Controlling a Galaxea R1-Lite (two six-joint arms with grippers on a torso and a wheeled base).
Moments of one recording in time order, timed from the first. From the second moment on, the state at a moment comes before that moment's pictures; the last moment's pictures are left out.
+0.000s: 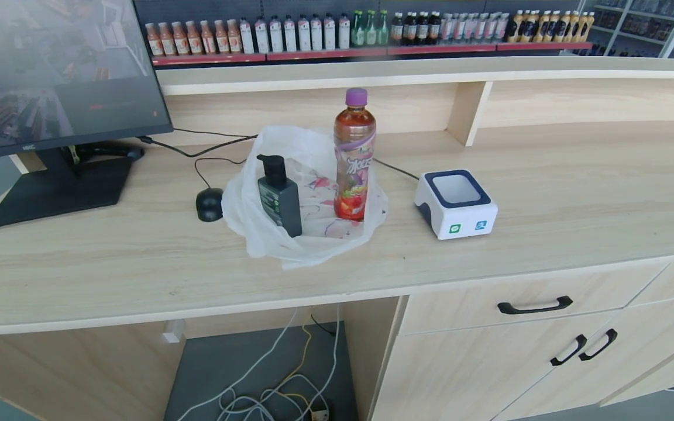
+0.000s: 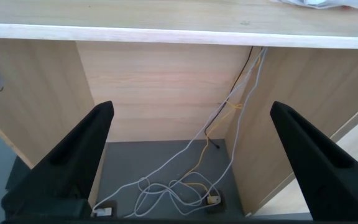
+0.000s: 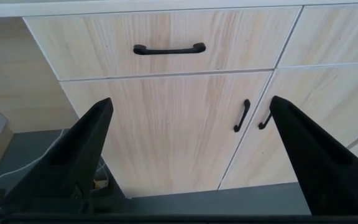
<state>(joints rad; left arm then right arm) 0.00 0.00 0.00 0.00 0.00 0.00 0.00 0.00 0.00 0.00 -0.01 -0.04</state>
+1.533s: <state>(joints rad) 0.00 0.00 0.00 0.00 0.00 0.00 0.00 0.00 0.00 0.00 -0.01 -0.02</state>
